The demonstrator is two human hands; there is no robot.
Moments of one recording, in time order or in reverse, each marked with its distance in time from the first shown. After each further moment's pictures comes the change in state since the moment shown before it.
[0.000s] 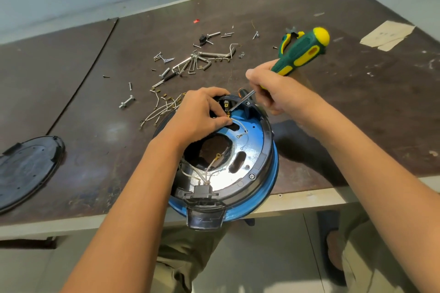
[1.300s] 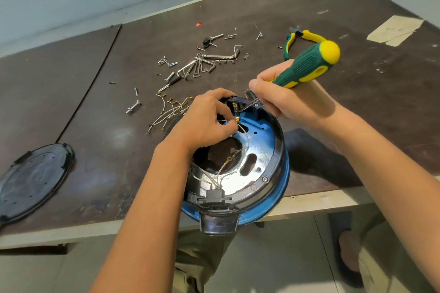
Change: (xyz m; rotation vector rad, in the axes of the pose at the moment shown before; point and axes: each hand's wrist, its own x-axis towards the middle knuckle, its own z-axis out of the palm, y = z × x) left_hand -0.002 -0.002 -0.002 -0.012 -0.034 0.095; right_hand -0.014 -0.005 0.004 -0.150 0.004 -0.196
